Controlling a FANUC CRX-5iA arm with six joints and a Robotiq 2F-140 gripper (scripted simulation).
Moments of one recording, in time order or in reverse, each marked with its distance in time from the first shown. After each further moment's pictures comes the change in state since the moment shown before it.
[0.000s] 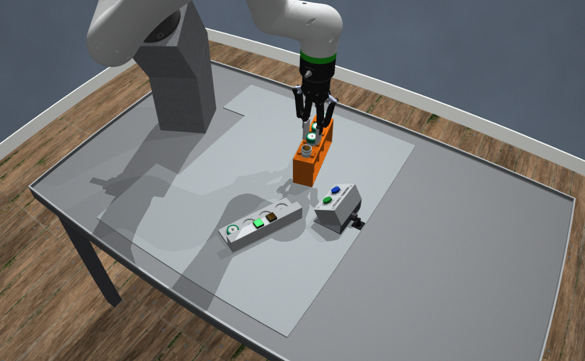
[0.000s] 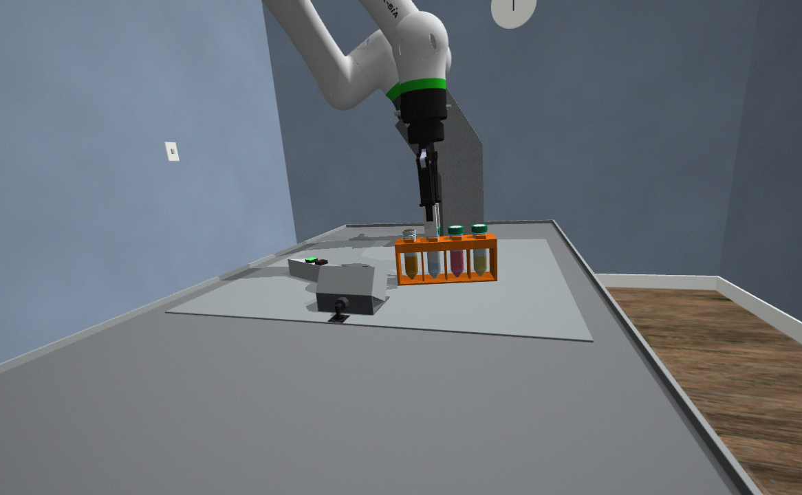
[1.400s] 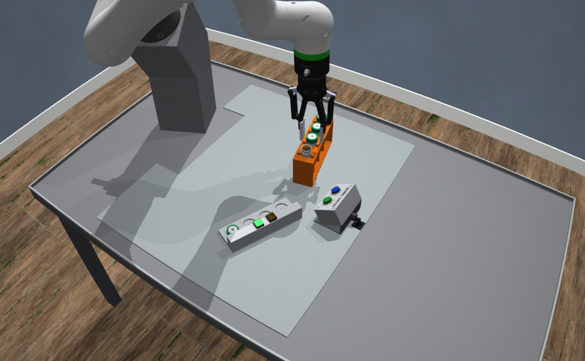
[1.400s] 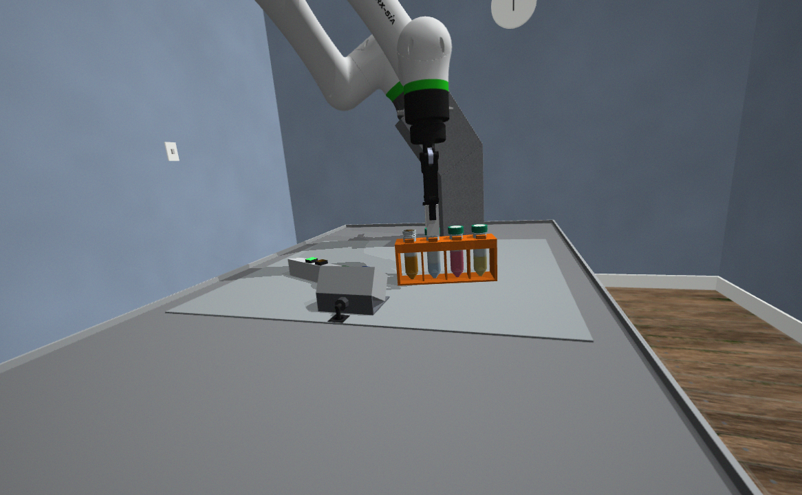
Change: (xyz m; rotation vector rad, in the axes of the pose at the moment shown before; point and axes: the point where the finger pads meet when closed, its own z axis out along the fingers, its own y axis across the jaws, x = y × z) arm 0.000 -0.001 0.000 -0.071 -0.020 -0.218
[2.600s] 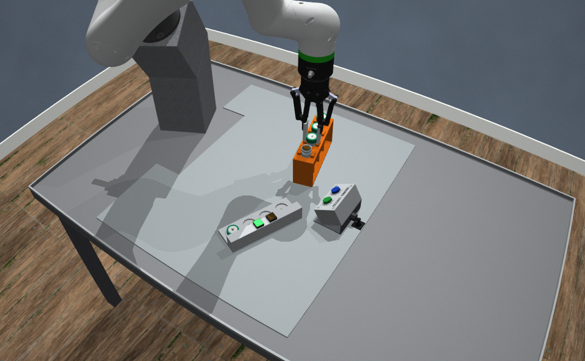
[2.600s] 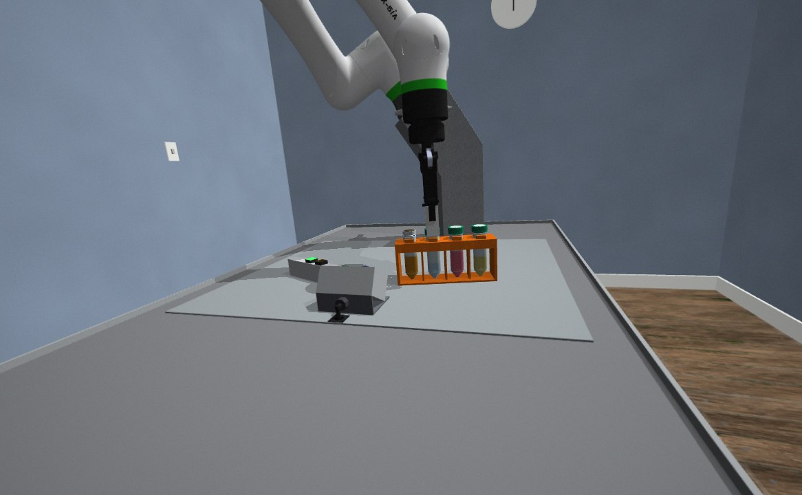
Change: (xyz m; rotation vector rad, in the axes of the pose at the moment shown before) arm 0.000 0.000 0.000 0.049 0.017 -0.003
